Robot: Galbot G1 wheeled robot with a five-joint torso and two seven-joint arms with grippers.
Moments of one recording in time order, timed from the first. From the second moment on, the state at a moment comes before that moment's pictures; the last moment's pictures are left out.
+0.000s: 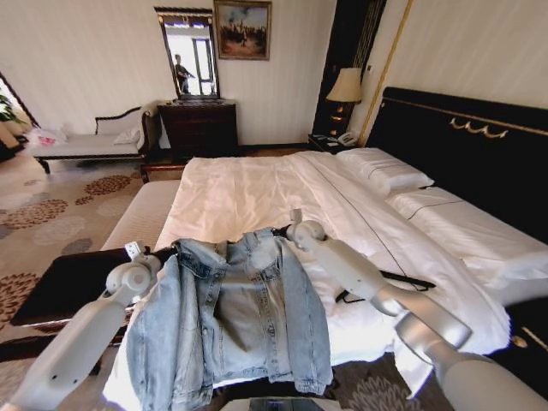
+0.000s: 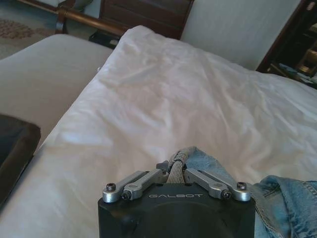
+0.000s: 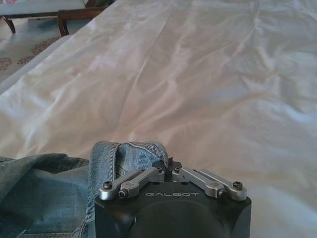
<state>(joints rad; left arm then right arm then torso) 0.97 -0.80 -0.35 -1.68 -1.25 0.42 -0.38 -0.25 1.21 -0.37 1.19 1.07 -0.62 0.27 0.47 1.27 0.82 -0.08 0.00</state>
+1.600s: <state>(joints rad) 1.36 -0.84 -0.74 -1.87 -0.81 0.22 -0.14 -0.47 0.98 -0.26 1.43 0.70 -0.27 0.15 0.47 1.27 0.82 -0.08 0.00</state>
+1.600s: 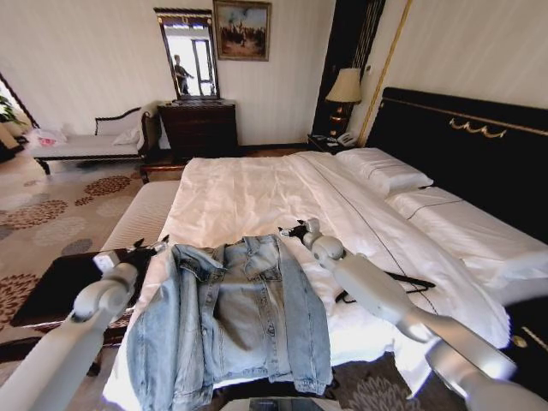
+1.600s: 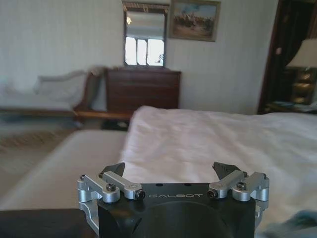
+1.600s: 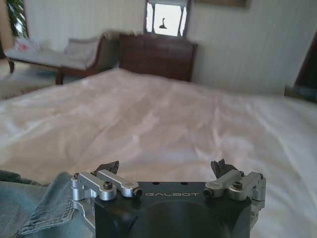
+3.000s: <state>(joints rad) 1.96 -1.39 -0.90 -2.07 -0.46 -0.14 0.02 -0.93 0.91 -0.16 1.71 0.44 -0.07 0.03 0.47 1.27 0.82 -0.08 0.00</state>
